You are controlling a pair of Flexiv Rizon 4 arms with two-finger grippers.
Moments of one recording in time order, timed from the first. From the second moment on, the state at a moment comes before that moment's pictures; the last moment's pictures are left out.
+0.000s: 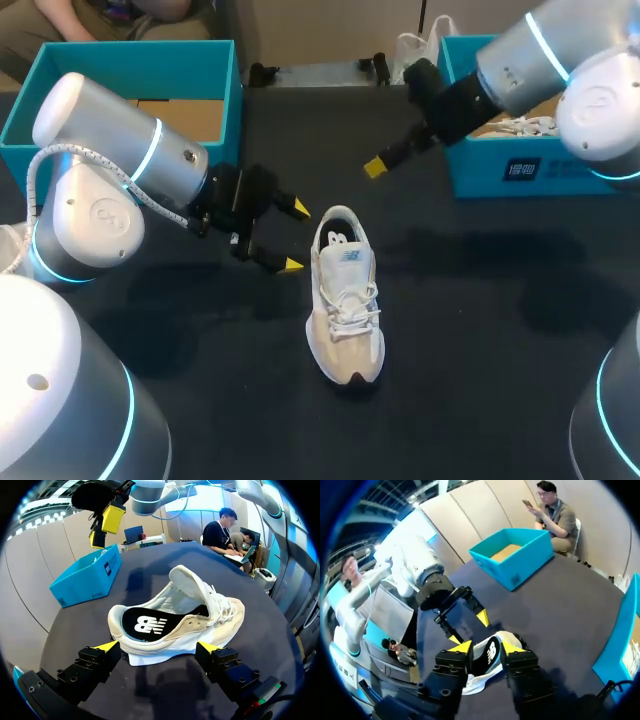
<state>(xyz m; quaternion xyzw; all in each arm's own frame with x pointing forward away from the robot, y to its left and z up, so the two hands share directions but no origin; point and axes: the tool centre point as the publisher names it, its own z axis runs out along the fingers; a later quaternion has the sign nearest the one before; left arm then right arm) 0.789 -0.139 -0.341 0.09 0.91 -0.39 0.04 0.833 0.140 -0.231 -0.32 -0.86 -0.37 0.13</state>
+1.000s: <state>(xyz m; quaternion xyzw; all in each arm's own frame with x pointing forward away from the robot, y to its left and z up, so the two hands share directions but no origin) 0.825 -0.040 -0.265 0.13 0.92 -0.36 0.03 0.820 0.143 -0.239 -0.43 -0.85 -0.28 0.03</state>
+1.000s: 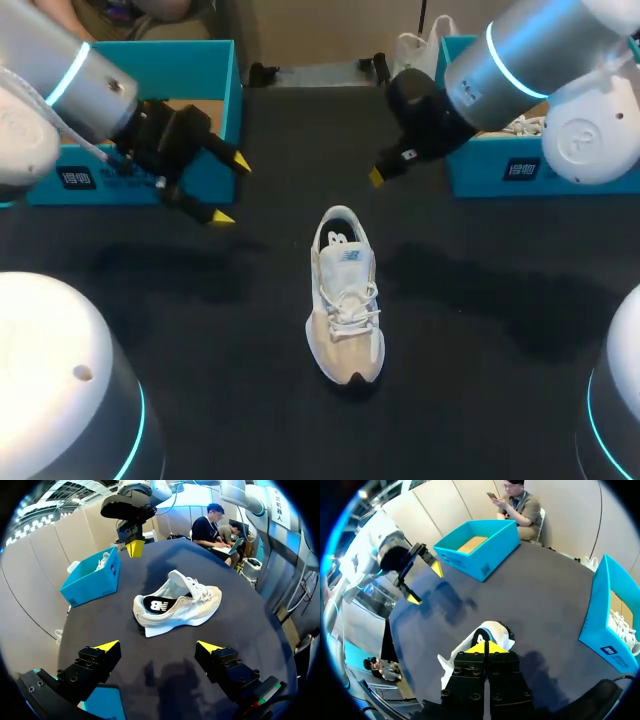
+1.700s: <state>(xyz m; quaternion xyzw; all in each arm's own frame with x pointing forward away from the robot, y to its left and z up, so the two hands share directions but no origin) 0.864 0.031 -0.229 0.06 0.94 -0.33 0.08 0.817 0.158 -0.258 -0.52 -0.82 -0.22 -0.05</state>
